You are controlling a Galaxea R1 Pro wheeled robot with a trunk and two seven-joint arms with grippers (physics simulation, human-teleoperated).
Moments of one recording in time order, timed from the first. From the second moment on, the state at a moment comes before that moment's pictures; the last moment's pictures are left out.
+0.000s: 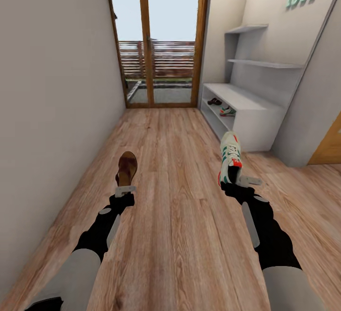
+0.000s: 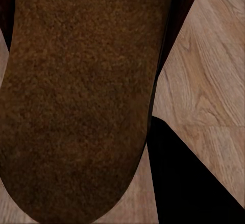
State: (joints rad) left arm -0.73 -0.12 0.21 -0.68 -0.13 0.10 -0.05; right arm -0.60 0.03 -0.13 -1.25 -0.07 0.56 -0.08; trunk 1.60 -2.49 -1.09
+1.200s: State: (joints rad) left arm -0.73 -0.12 0.21 -0.68 -0.13 0.10 -0.05; right arm -0.60 0.03 -0.13 -1.25 -0.07 0.56 -0.08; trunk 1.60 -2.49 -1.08
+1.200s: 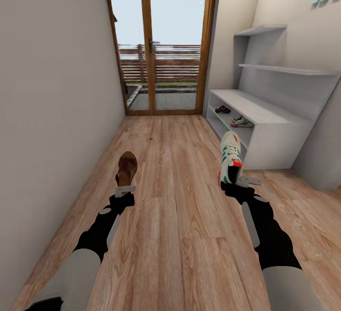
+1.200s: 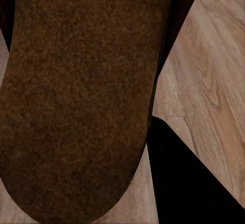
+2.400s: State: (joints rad) left arm -0.73 -0.12 0.21 -0.68 -0.13 0.10 -0.05; right arm -0.60 0.03 -0.13 -1.25 -0.07 0.56 -0.08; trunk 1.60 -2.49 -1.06
